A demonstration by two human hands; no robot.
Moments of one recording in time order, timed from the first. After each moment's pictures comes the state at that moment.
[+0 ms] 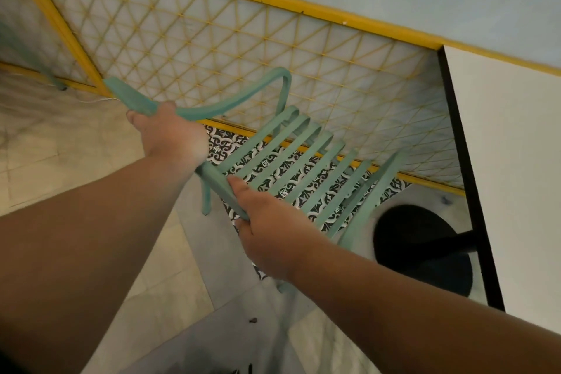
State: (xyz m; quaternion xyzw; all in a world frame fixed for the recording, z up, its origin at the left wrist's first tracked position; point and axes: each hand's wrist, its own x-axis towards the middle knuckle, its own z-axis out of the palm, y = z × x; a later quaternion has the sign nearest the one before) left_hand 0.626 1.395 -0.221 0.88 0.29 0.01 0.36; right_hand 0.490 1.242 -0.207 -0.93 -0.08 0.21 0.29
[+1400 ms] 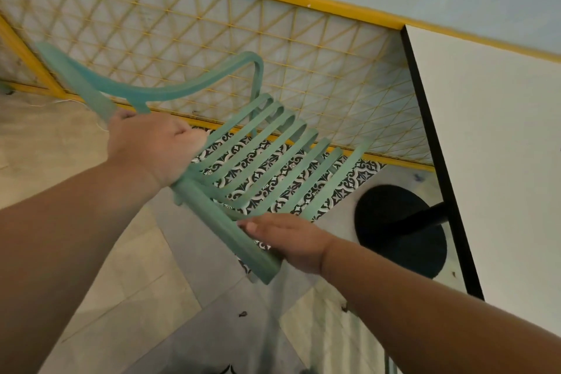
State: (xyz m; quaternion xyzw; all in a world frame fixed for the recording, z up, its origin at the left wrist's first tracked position) left_hand 0.594 1.392 -0.225 0.99 -0.08 0.05 0.13; right_hand 0.461 1.180 -0.264 -0.77 0.05 0.34 0.53
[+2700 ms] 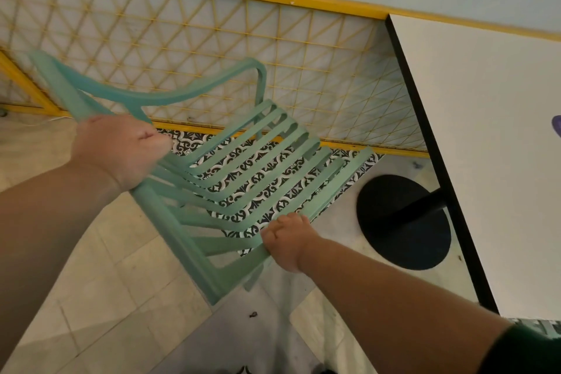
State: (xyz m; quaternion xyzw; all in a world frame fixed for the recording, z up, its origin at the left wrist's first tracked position) left_hand 0.604 1.428 -0.220 0.98 -0.15 0.05 0.11; right_hand 0.463 1.177 -0.352 -0.94 -0.06 0.32 0.06
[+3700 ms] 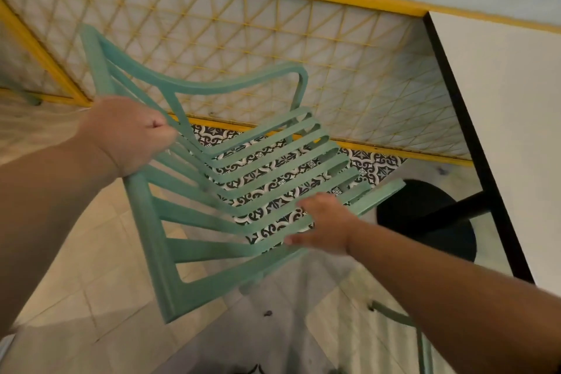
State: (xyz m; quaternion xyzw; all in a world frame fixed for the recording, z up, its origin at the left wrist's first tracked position) left_hand 0.638 1.480 -0.223 0.97 -0.24 0.02 0.06; right_hand 0.488 1.155 -0.330 -0.94 0.00 0.30 0.19
